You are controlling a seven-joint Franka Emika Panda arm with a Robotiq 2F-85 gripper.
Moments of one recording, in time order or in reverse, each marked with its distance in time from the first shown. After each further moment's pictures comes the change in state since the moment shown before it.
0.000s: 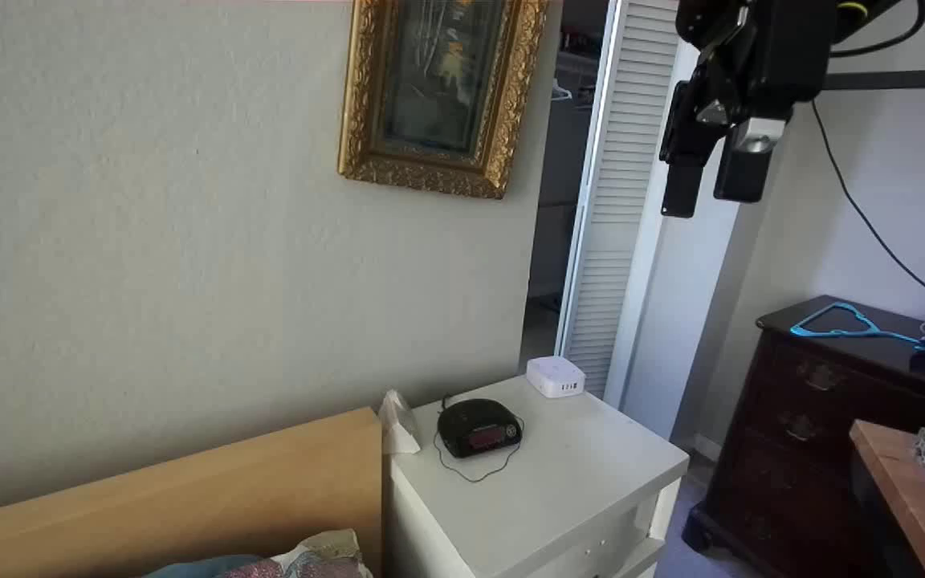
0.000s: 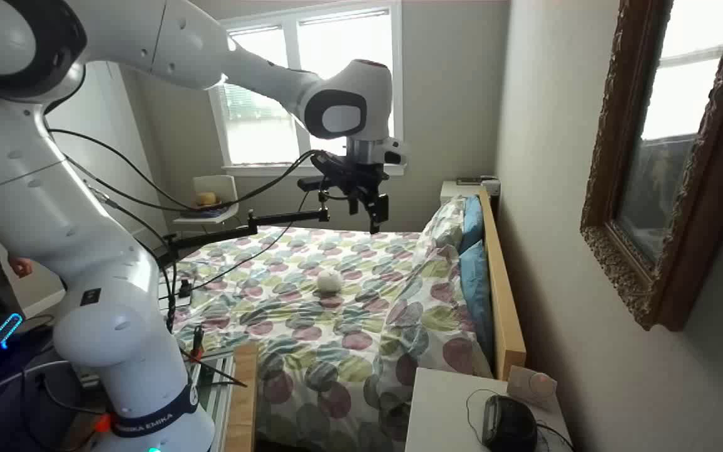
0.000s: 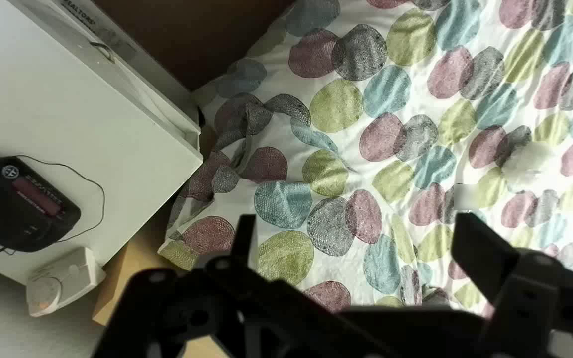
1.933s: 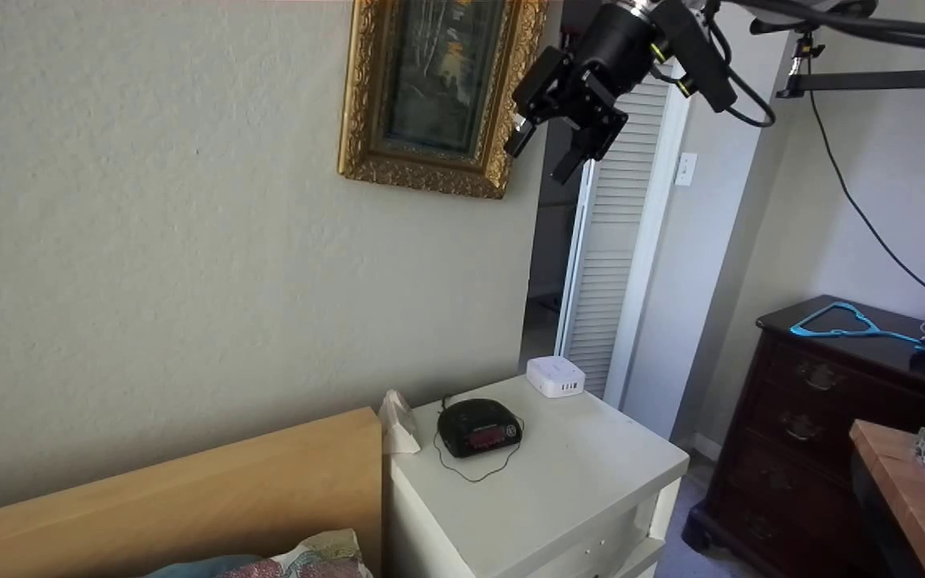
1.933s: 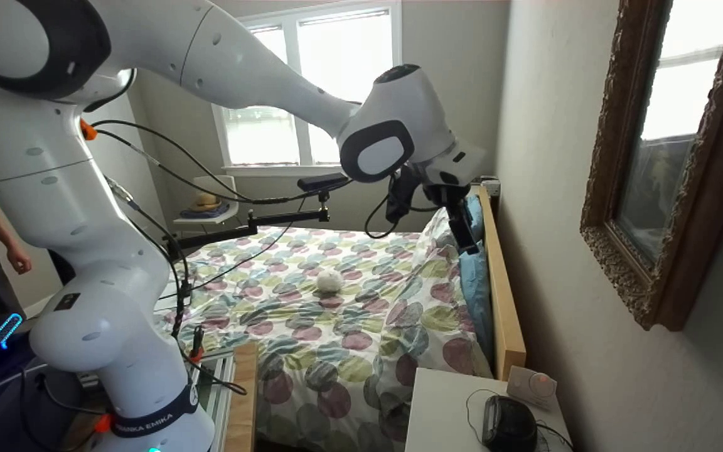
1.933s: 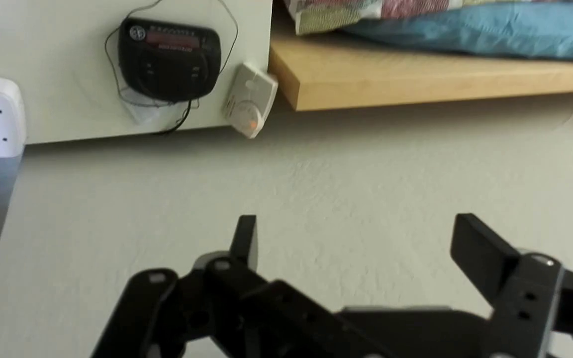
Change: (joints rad) arm -0.255 0.133 -0.039 -0.012 -0.061 0.617 0.439
